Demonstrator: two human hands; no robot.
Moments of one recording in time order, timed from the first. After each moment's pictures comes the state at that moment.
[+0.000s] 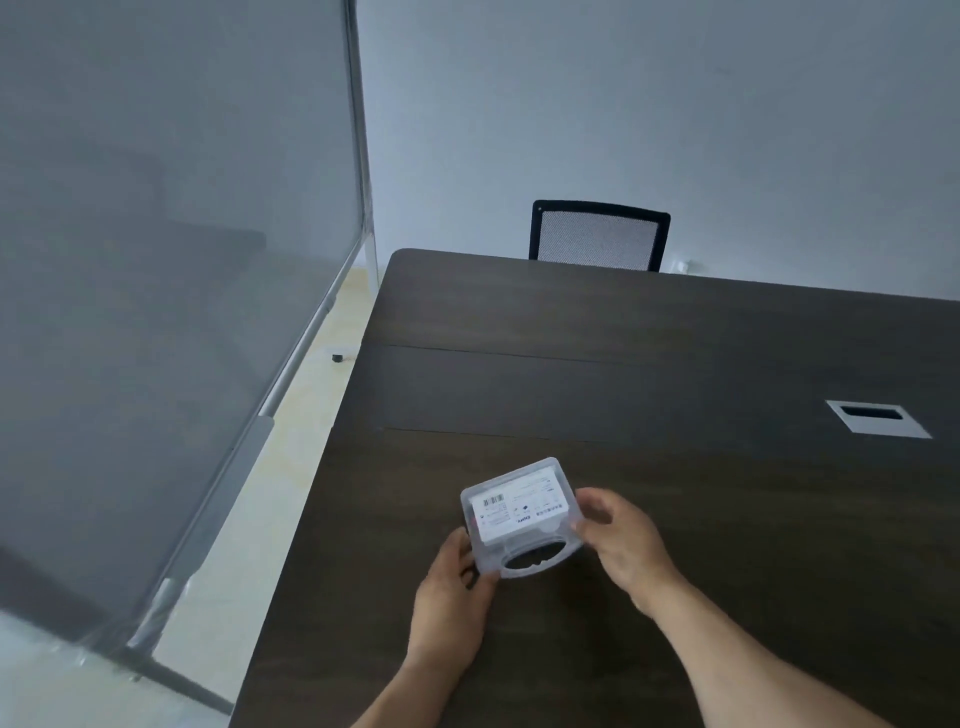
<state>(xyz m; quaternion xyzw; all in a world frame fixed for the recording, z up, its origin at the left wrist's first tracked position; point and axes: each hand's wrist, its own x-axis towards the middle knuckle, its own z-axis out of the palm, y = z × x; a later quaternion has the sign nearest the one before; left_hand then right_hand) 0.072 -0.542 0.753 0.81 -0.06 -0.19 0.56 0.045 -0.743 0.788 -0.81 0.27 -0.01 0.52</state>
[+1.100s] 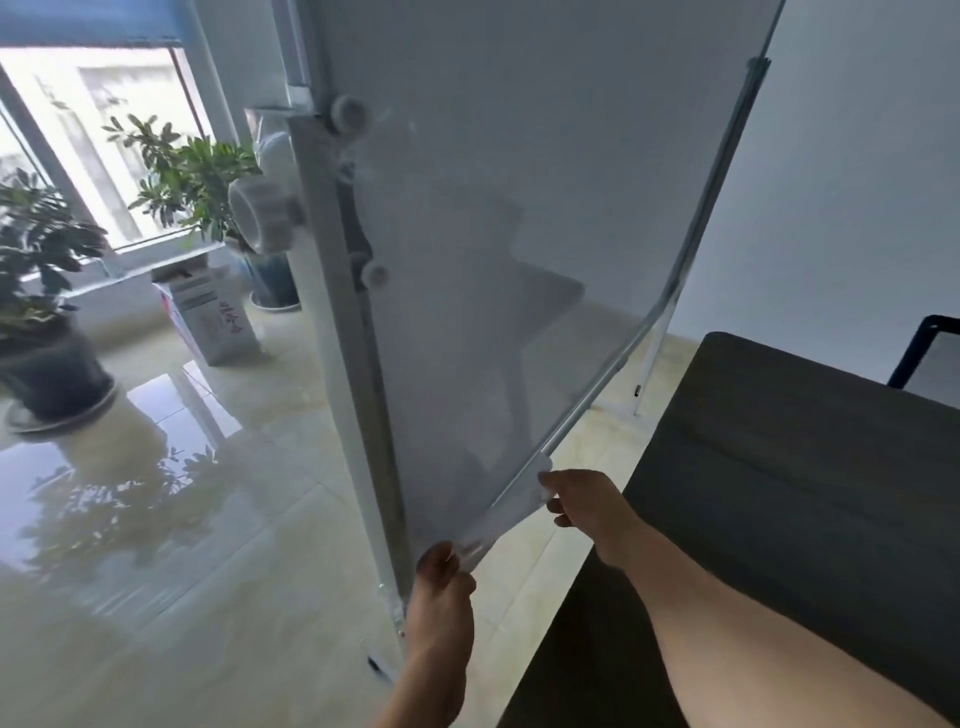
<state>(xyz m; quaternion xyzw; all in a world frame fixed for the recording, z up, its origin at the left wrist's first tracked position) 0.148 -0.325 0.800 0.63 0.36 0.06 0.69 0.288 -0.452 0.823 -0.76 0.10 0.21 0.60</state>
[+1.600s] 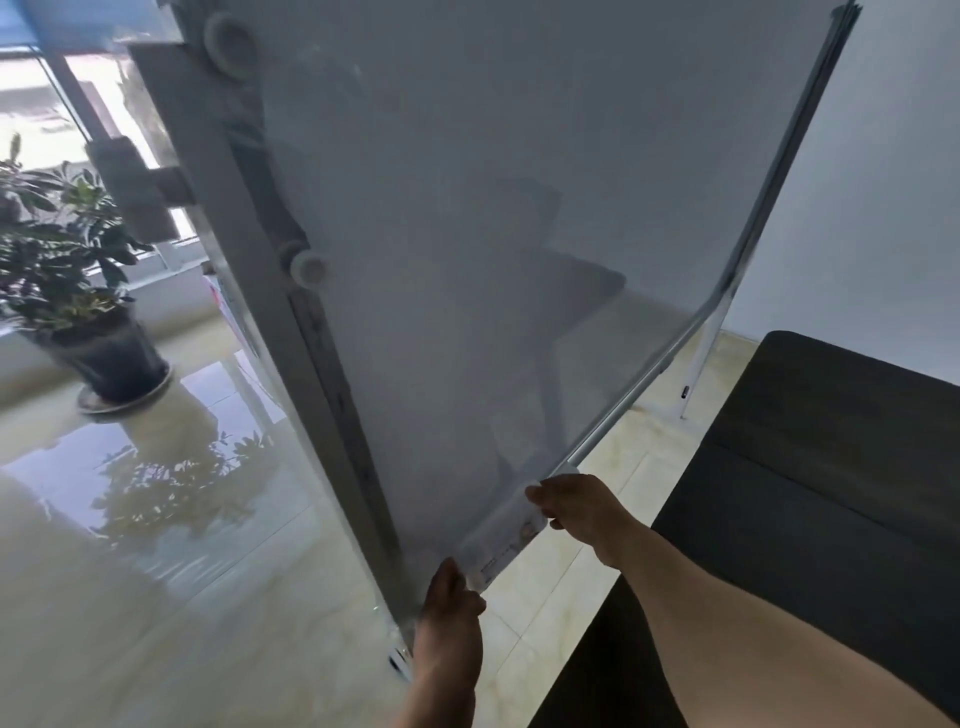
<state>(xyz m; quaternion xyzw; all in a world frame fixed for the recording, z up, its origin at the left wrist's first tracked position) 0.186 -0.328 0.762 0.68 0.38 0.06 0.62 0.345 -0.438 0.771 -0.79 -0.04 0.25 0.56</state>
